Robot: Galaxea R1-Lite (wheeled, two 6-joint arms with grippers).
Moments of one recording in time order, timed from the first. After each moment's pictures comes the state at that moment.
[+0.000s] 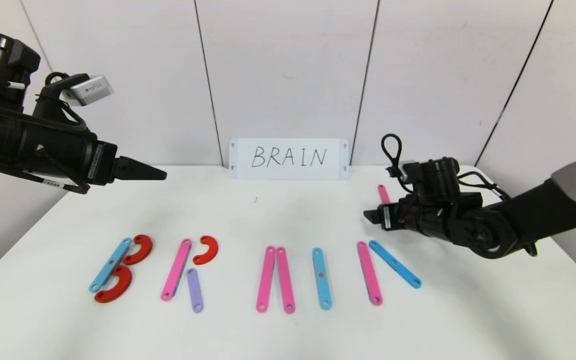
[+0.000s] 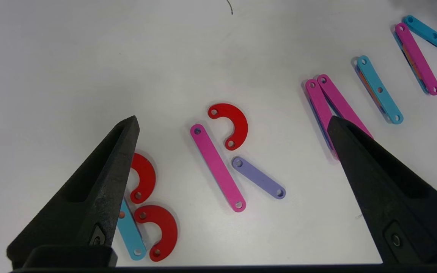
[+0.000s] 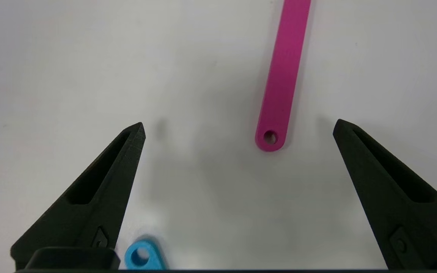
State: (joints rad) left arm -0.02 1.59 -1.42 0.50 -0.45 0.22; right arm 0.31 2.09 -1.04 -0.44 -0.16 0.11
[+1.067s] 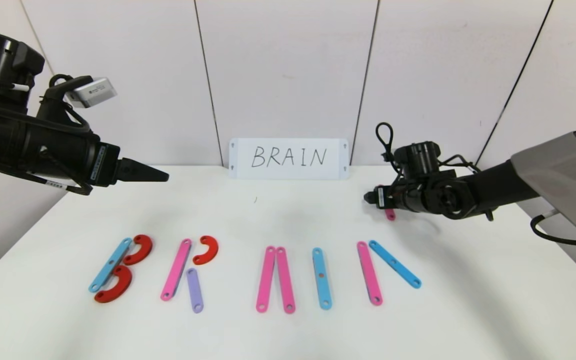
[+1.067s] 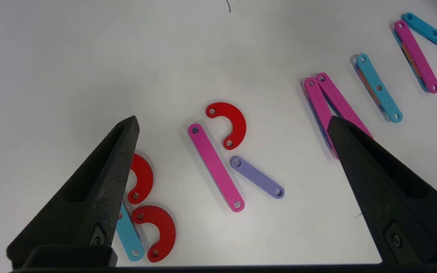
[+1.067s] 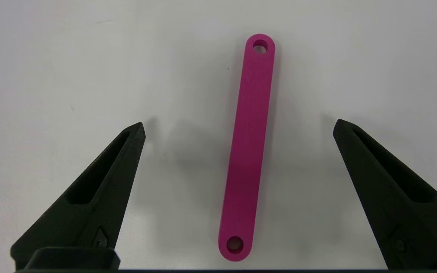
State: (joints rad) left arm -0.03 1.60 -1.42 0.51 -0.45 0.22; right arm 0.26 2.26 -1.39 -0.23 -0.18 0.12
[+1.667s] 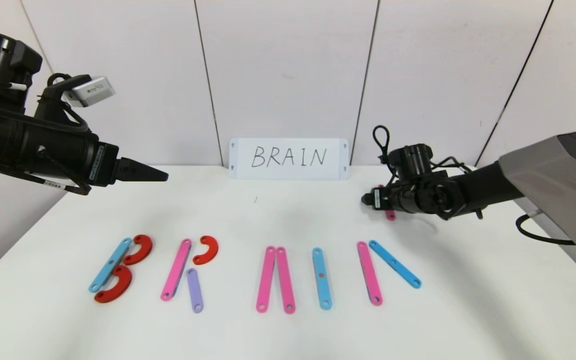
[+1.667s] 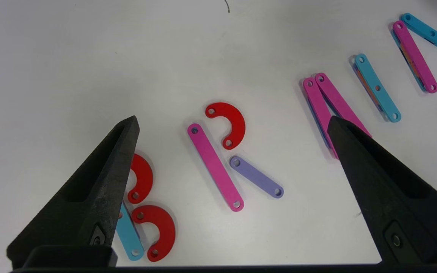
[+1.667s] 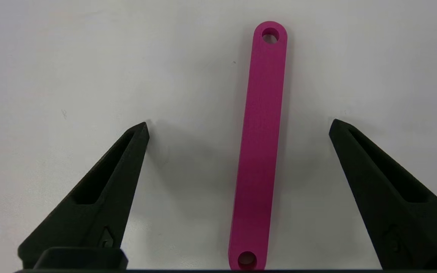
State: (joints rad) left arm -0.03 1.59 -1.42 0.51 -0.45 0.22; right arm 0.26 2.30 -1.44 -0.19 -0.17 0.17
